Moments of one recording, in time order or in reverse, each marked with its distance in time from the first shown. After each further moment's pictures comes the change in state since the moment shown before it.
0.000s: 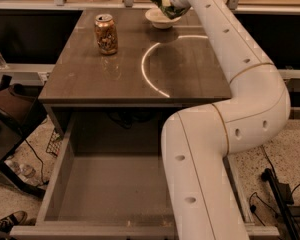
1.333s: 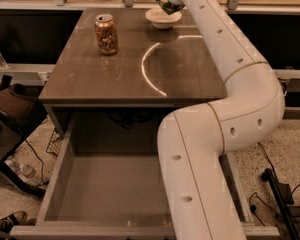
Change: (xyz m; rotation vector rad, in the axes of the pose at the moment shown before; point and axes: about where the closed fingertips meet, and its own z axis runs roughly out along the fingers) arm -0.017 0.003 0.008 0.033 -0.062 -0.039
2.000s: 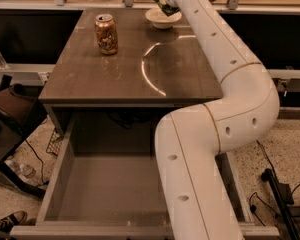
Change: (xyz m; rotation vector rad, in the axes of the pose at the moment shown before) arm 0.005 0.000 0.013 0.032 -0.009 -0.011
